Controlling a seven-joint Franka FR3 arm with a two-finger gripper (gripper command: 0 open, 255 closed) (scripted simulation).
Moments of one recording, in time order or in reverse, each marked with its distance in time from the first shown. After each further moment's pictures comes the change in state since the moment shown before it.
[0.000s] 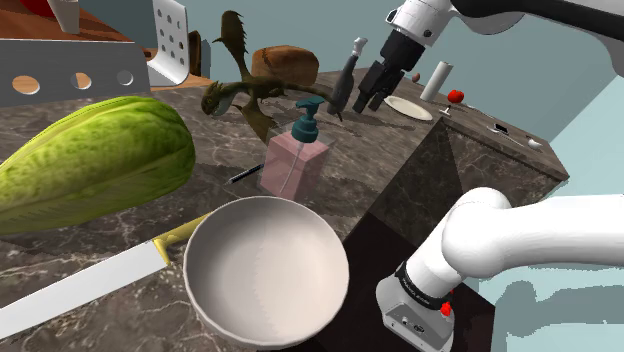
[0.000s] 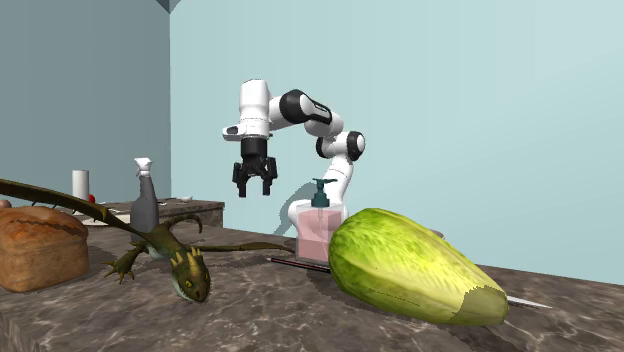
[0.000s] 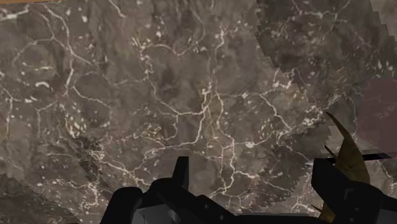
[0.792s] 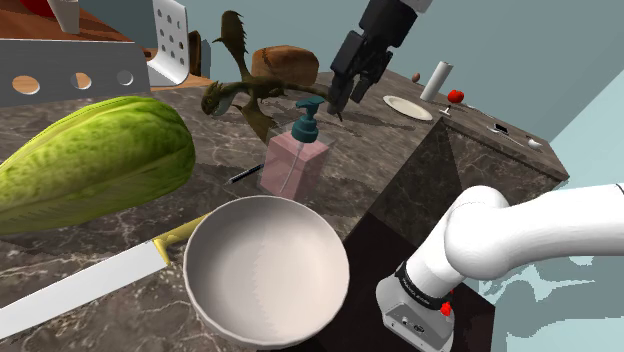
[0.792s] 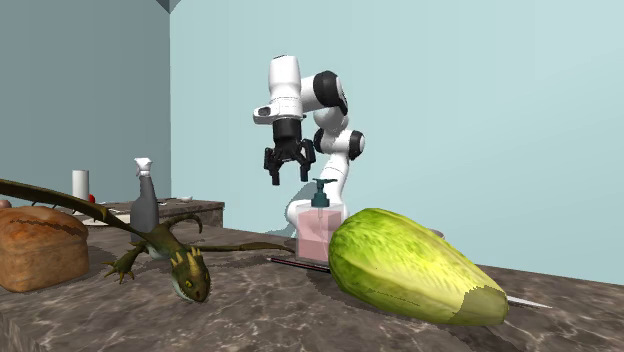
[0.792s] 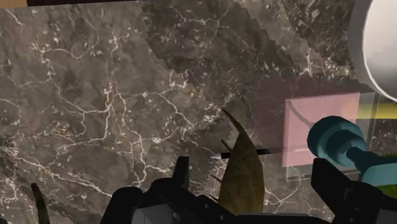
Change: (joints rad) arm 0.073 0.072 0.204 0.156 0.133 -0.079 0.242
